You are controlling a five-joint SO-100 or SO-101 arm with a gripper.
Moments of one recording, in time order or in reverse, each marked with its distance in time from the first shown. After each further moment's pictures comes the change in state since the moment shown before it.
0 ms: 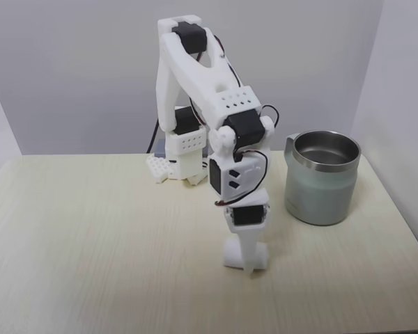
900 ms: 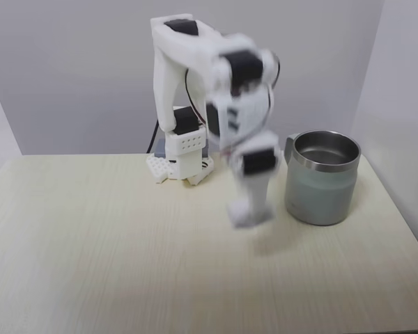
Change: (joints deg) arm 0.6 -14.0 19.1 20.7 -12.5
